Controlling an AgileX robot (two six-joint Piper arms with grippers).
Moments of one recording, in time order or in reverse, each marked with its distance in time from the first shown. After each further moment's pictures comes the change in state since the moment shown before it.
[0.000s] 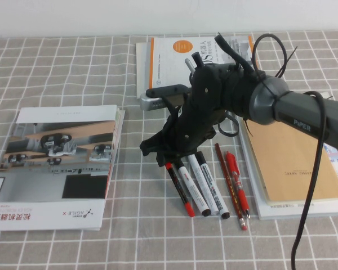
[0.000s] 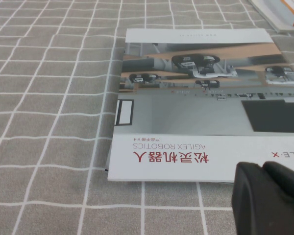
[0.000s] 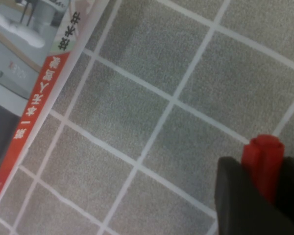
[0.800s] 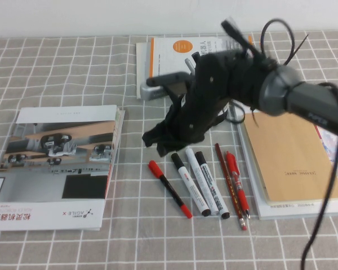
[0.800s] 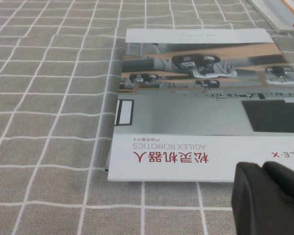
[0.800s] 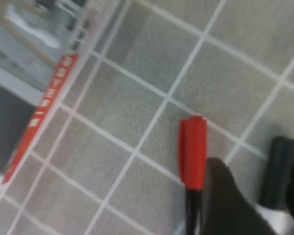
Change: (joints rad) right arm 0.002 -0.061 0.000 -0.053 0.030 0.000; left arm 0.000 0.000 0.000 0.000 0.000 0.000
